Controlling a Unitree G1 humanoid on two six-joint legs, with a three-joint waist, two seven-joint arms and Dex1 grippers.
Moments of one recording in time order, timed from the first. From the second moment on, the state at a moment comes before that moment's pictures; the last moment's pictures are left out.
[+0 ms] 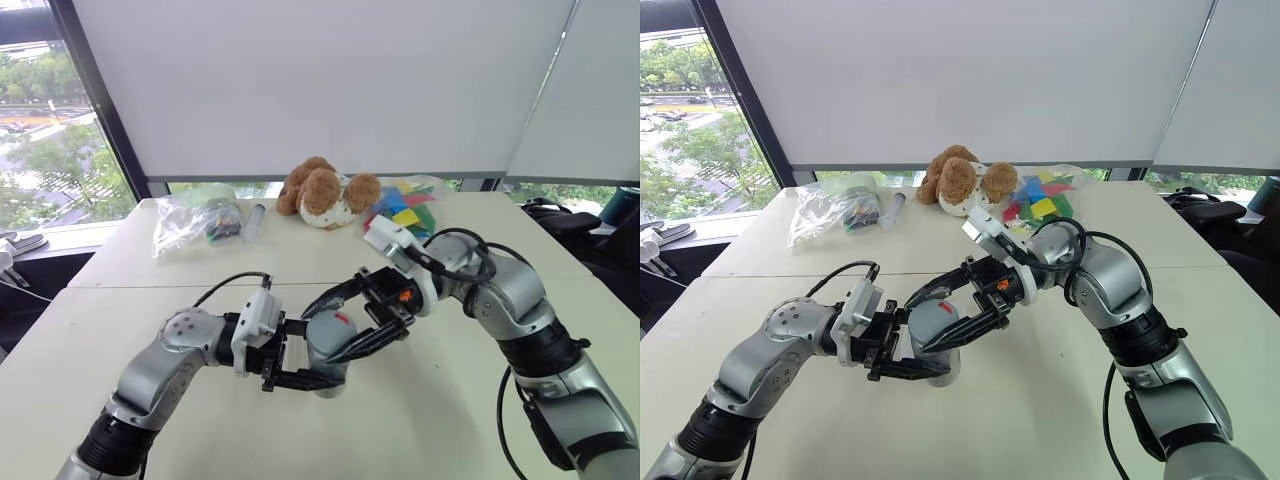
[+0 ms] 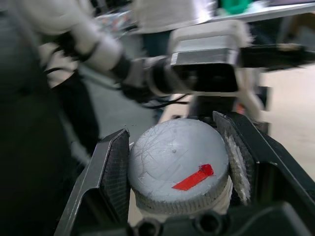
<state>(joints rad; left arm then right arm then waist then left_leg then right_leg) -0.44 0.56 -0.18 -0.29 -0.58 0.30 -1.28 -0.94 -0.61 0.28 -0.12 0.70 0.61 1.52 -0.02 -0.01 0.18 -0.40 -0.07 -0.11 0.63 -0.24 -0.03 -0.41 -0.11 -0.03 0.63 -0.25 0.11</state>
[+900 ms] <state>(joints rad) -0.40 0.48 -0.09 -0.21 -0.51 0.27 -1.06 -0.79 -0.51 0.14 -0.23 0.65 0.69 1.07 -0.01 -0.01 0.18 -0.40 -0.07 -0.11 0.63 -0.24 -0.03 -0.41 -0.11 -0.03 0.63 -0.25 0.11</state>
